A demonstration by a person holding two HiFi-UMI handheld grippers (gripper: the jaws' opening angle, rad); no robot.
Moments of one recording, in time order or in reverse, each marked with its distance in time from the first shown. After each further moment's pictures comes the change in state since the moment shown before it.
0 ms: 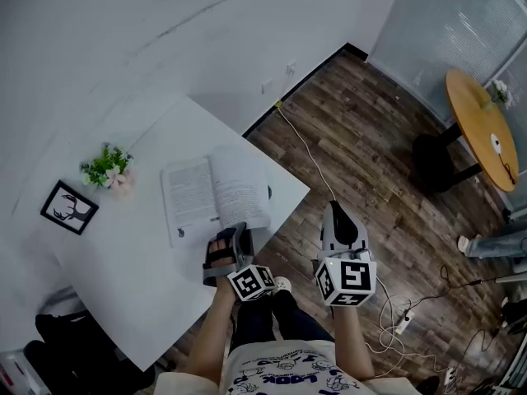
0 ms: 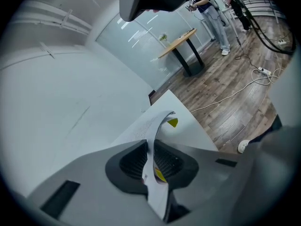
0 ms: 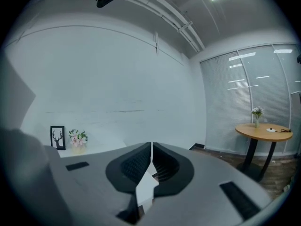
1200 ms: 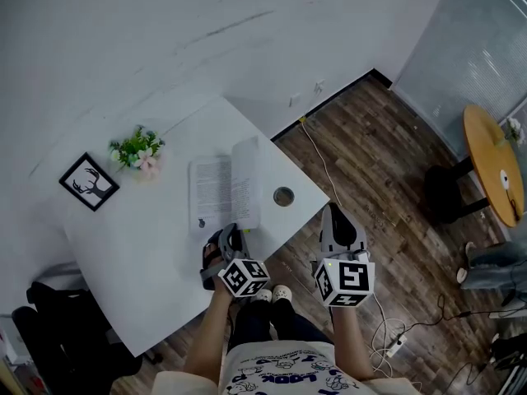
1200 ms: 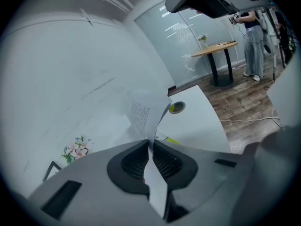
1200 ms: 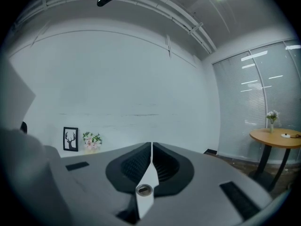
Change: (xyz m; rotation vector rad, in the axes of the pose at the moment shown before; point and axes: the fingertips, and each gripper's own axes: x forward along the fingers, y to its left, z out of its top) left arm -0.032 0.040 -0.082 -0.412 0.124 0.076; right arm 0.000 0.071 0.021 -0.055 -0.042 0.137
